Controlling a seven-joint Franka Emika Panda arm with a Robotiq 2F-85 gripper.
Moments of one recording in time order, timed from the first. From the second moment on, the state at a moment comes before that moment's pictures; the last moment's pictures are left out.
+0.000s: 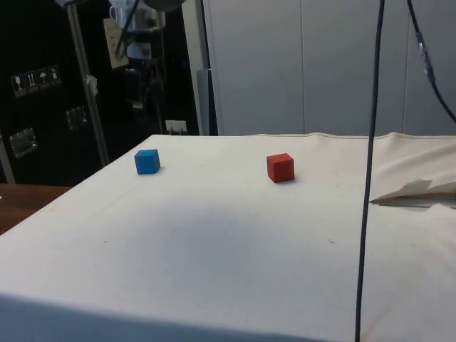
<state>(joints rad) 0.07 0.40 -0.12 -1.80 -0.10 2.36 -0.07</state>
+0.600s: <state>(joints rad) 0.07 0.51 -0.12 -1.70 -0.09 2.37 -0.17</state>
